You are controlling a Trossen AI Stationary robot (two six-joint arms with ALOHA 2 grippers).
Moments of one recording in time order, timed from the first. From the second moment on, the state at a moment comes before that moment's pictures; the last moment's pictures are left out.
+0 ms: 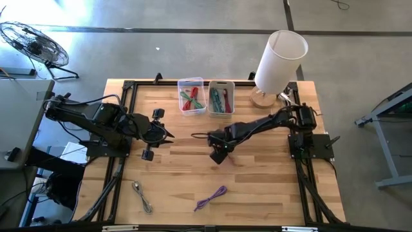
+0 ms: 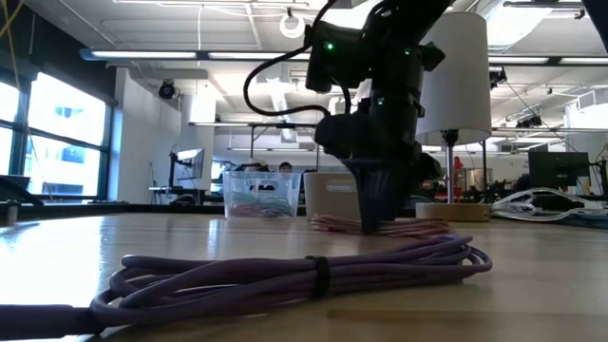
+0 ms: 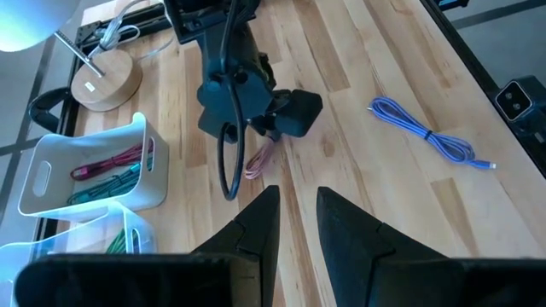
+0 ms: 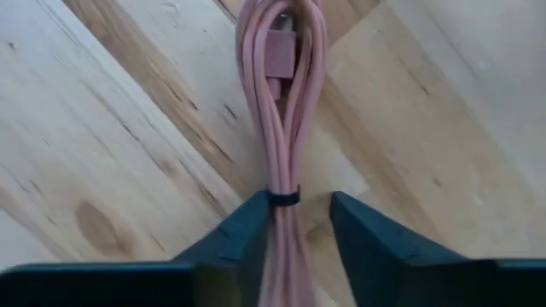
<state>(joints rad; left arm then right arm) -0.29 1.08 1.28 -0.87 -0.22 0.07 0.02 2.01 1.26 -0.63 -0.02 0.78</state>
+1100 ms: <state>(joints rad) -0.29 1.08 1.28 -0.64 -0.23 0.11 0.17 1.42 1.26 -0.50 0.08 0.50</state>
